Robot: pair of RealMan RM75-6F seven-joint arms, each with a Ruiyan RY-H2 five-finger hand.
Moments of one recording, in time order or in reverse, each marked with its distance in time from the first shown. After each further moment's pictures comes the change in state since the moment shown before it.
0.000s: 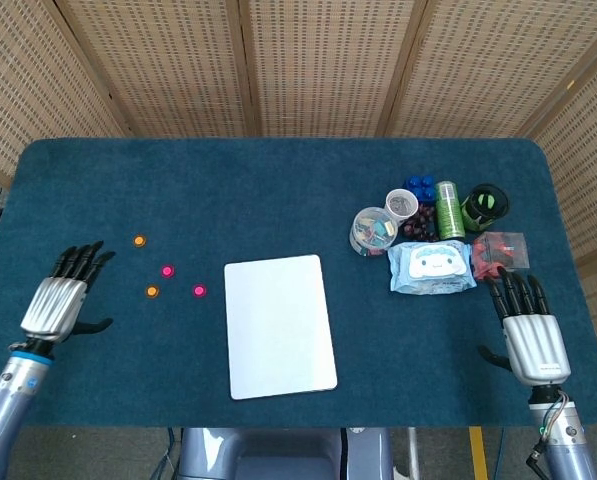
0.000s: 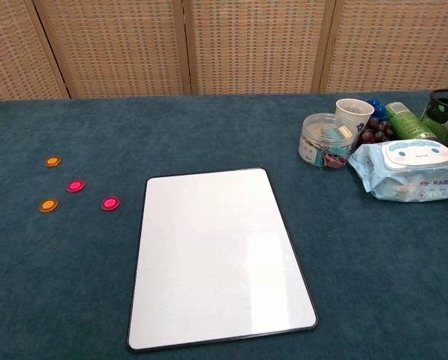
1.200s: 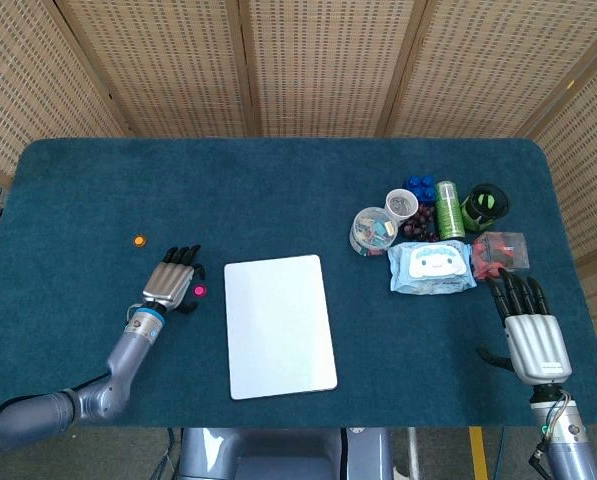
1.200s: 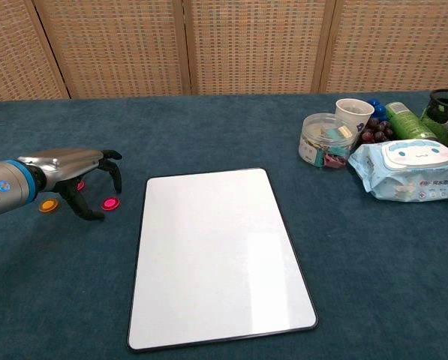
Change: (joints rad) left arm -0.375 -0.410 -0.049 0.261 -0.571 -0.272 0.423; right arm 0.006 0.018 -0.002 -0.019 0.032 -0.027 0.056
